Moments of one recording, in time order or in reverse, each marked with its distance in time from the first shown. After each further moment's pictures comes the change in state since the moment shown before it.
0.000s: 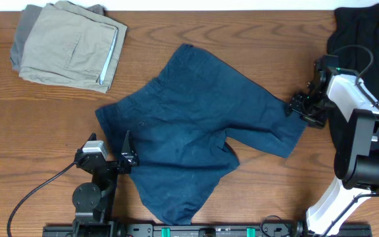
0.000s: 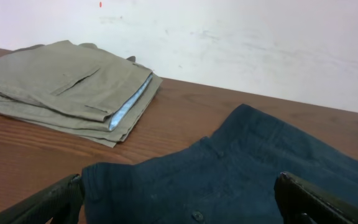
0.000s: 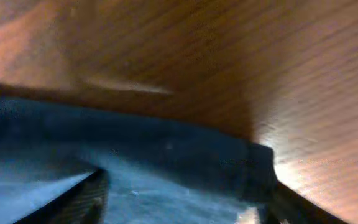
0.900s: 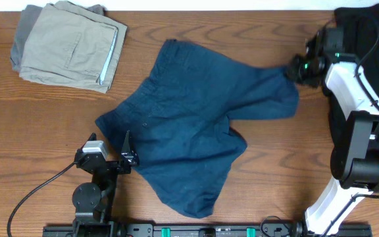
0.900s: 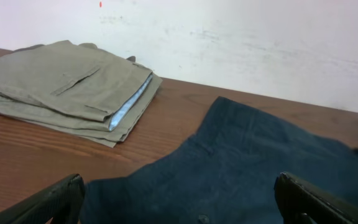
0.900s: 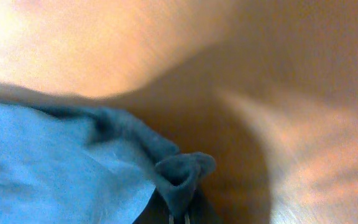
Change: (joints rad) left arm 0.000 0.000 0.000 0.000 0.000 0.000; right arm 0.057 0.004 0.204 0.294 -0.172 0.020
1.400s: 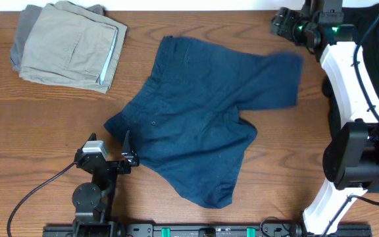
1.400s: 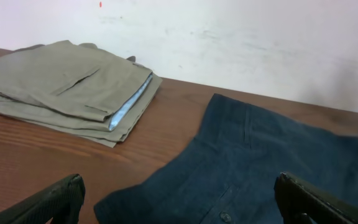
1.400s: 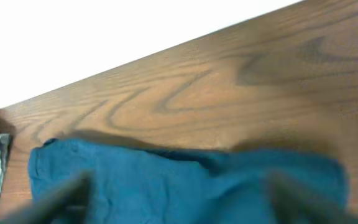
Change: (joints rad) left arm 0.000 0.000 0.000 0.000 0.000 0.000; right arm 0.101 0.000 0.292 -0.003 0.058 0.018
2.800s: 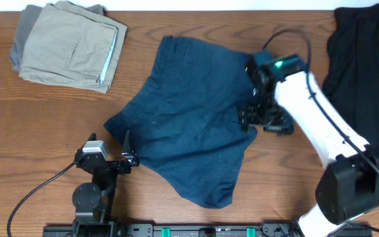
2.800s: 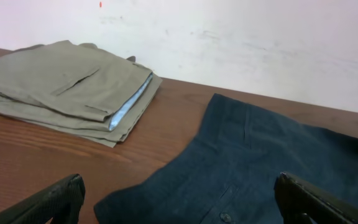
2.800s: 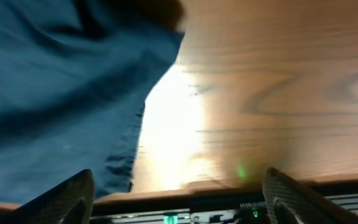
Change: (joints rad) left arm 0.000 0.000 0.000 0.000 0.000 0.000; right arm 0.358 -0.202 -0.349 -0.820 0.142 0.071
